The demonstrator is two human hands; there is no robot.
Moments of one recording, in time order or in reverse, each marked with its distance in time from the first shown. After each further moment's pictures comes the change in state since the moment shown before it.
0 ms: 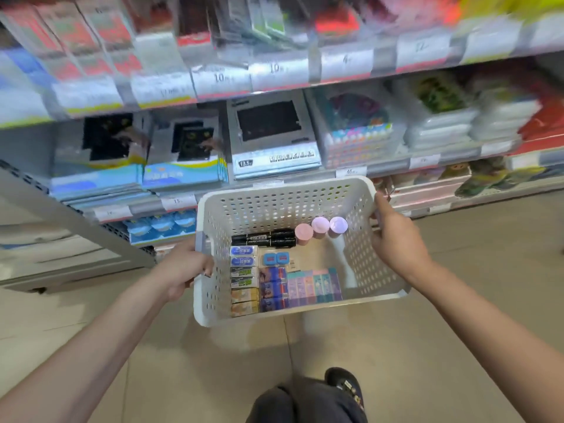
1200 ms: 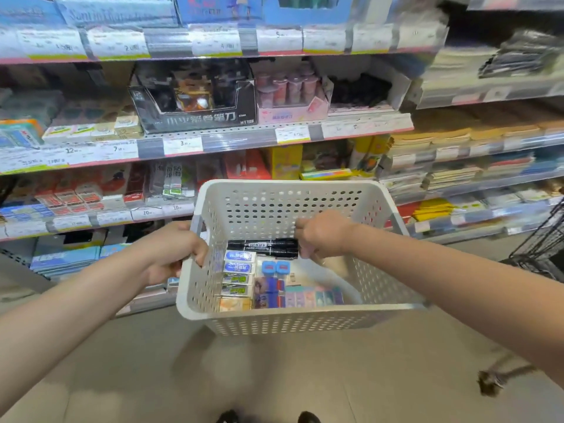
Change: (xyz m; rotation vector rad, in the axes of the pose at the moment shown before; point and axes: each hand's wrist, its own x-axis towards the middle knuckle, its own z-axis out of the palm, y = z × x) left_hand -0.345 0.329 0.116 0.031 -0.162 0.181; right_hand -0.036 -0.012 -0.428 -0.965 -0.446 -0.667
